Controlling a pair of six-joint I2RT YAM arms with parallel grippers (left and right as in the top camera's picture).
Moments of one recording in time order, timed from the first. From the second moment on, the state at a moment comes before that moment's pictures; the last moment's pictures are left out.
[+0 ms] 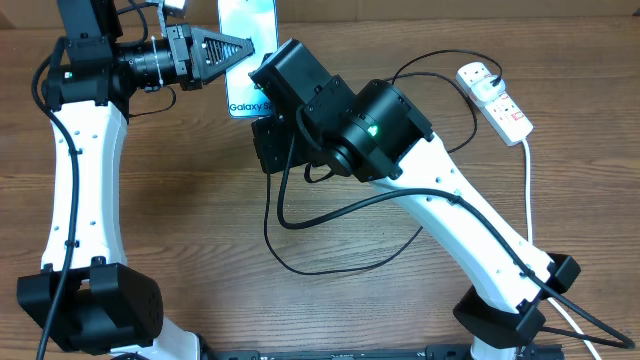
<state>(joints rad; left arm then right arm) 0.12 1.75 1.75 -0.68 1.38 -0.46 0.84 1.94 2.36 -1.37 -0.09 0.51</state>
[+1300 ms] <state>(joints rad) 0.12 1.75 1.75 -0.66 1.38 -0.50 0.84 1.94 2.36 -1.36 -0.13 0.56</state>
